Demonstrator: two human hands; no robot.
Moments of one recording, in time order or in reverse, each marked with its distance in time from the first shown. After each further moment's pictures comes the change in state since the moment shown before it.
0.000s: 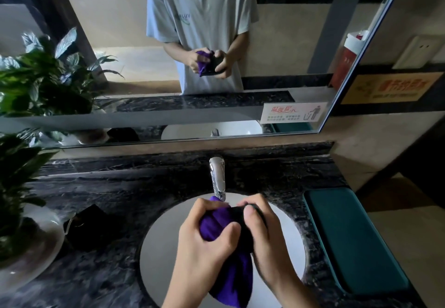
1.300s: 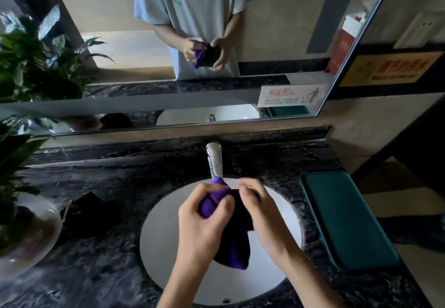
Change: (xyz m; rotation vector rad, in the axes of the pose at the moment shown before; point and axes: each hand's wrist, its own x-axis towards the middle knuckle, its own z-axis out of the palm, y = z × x) left_hand 0.006 -0.019 0.010 -0.062 0.074 -0.064; right_hand 0.007 0.004 -0.007 0.023 -0.104 0.255
